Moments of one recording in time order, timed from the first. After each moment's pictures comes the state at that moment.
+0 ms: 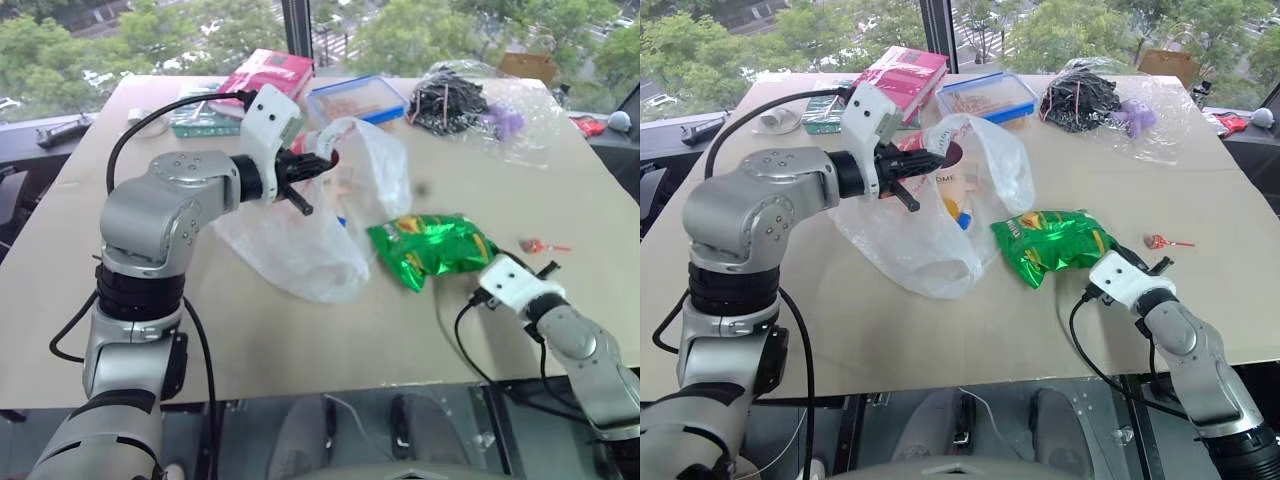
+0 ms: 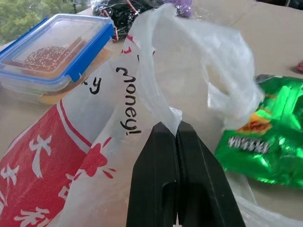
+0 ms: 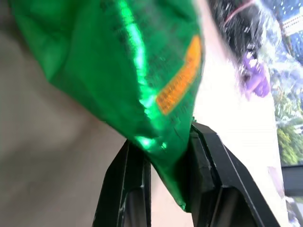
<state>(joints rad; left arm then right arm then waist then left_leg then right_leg) -0.86 0.63 -0.04 -0.24 -0.43 1.08 -0.63 0.04 -0.64 0.06 -0.41 -0.26 0.27 0.30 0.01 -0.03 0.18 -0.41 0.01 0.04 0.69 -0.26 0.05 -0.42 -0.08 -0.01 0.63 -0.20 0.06</state>
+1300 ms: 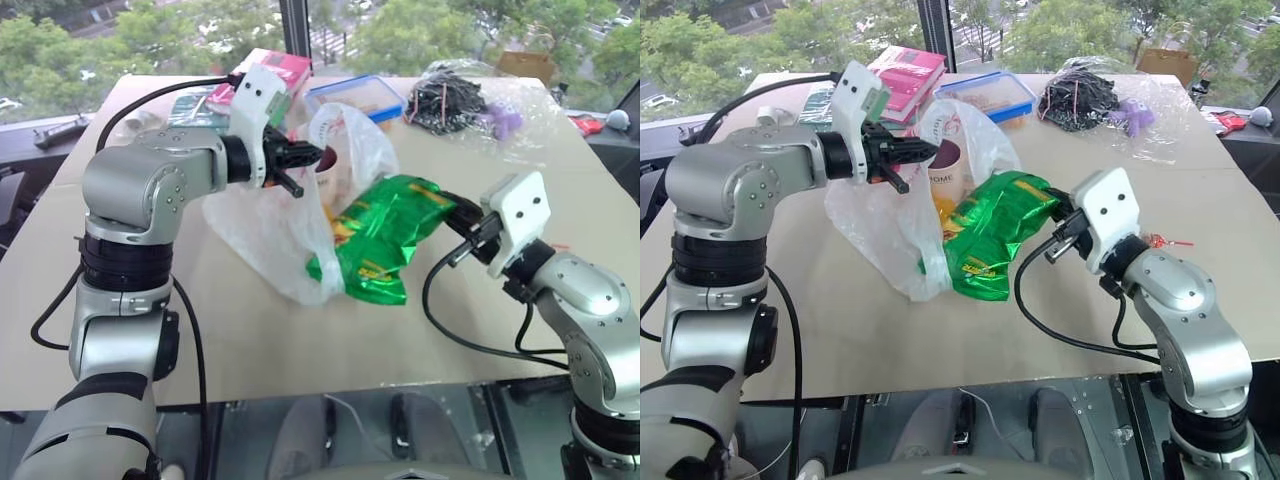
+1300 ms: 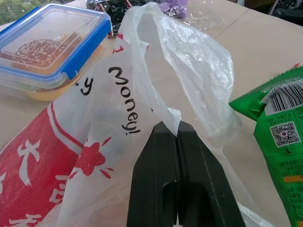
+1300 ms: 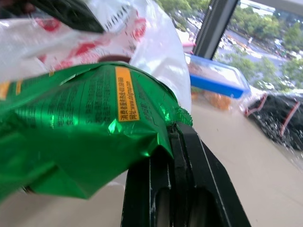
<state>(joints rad) -0.97 0.67 -0.04 -0.08 -0.49 1.12 -0.69 -0.31 -0.41 -0.02 -0.78 0.27 0.80 0.46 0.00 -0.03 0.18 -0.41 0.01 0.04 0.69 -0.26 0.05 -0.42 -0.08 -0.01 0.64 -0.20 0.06</state>
